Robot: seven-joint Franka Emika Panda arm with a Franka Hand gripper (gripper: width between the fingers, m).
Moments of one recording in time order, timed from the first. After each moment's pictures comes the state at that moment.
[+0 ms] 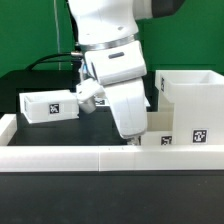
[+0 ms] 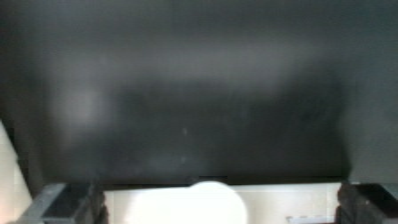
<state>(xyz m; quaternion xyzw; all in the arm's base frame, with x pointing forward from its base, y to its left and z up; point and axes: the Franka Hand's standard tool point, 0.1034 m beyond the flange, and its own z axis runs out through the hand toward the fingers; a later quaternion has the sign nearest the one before) 0.588 0.001 0.014 -0.69 -0.72 -0.06 0.09</state>
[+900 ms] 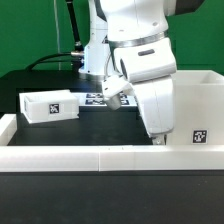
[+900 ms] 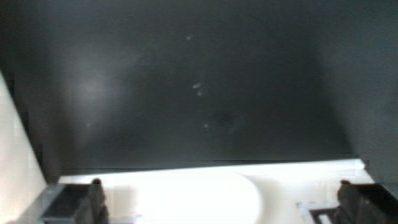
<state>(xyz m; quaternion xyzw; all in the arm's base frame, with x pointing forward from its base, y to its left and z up) 0.593 0.026 0.020 -0.70 -0.71 -0.06 0.09</state>
